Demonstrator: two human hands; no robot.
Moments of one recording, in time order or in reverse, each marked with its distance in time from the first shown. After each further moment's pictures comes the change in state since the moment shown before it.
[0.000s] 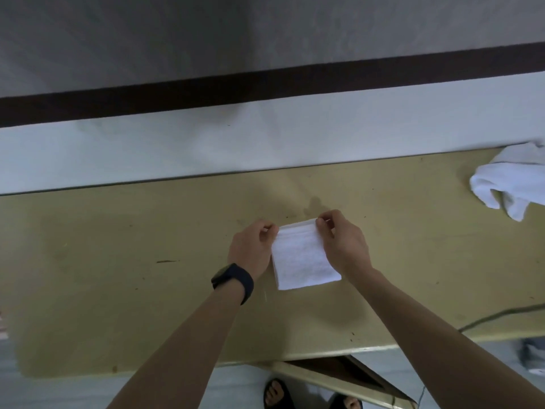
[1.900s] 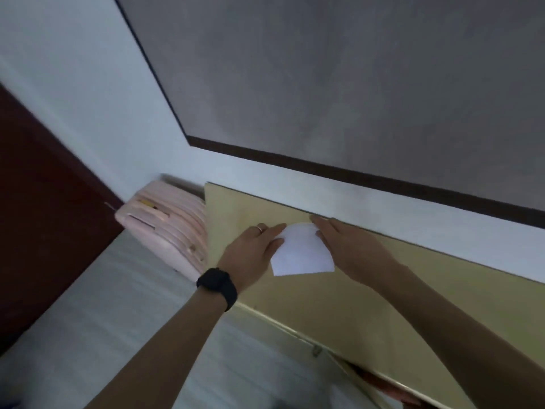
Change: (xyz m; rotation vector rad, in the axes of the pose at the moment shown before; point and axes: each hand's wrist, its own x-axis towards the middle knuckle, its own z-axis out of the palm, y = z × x) left_hand -0.206 0.019 -0.304 0.363 0.254 0.094; right_hand -0.140 -0.296 -0.061 -0.520 -0.320 -1.078
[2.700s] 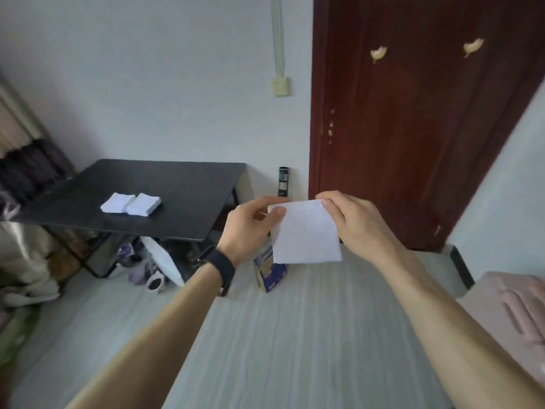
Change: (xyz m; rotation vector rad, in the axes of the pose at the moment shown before) left_hand -0.664 -0.319 -0.333 -0.205 1.132 -1.012; right_hand 0.102 -0.841 0.082 0.538 -0.169 -1.115
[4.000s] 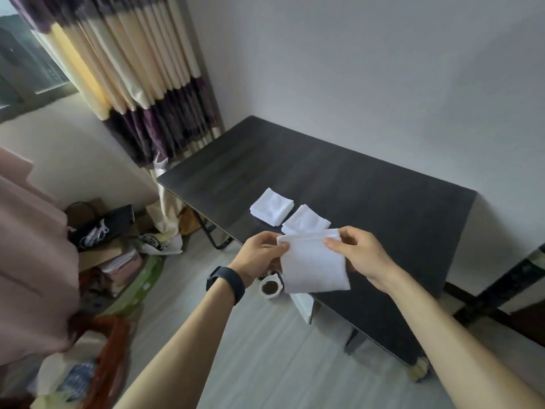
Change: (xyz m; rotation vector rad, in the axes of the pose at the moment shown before) left_hand 0.240 -0.592 -0.437 -0.491 0.214 -0.849; right_hand 0.510 -0.231 0.638 0.716 -0.722 0.377
